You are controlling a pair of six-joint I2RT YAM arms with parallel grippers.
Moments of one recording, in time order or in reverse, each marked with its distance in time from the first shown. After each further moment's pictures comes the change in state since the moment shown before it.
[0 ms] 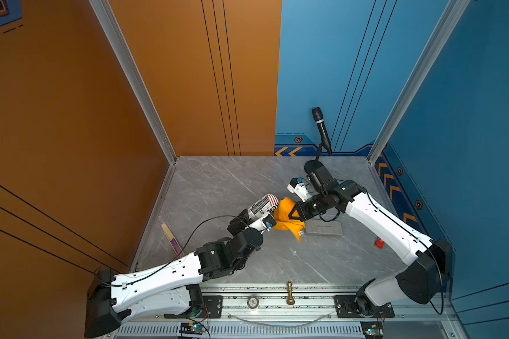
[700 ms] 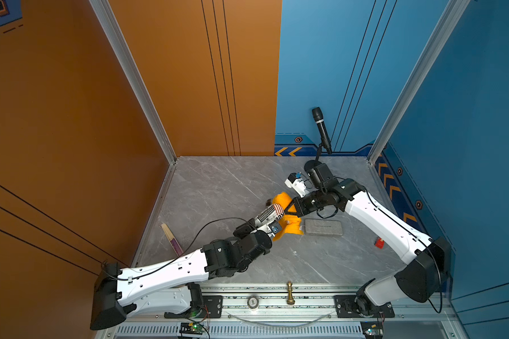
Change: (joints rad) left arm -0.063 0.090 0.093 -0.216 0.136 -0.161; right arm 0.015 0.038 0.050 0.083 -0.051 0.025
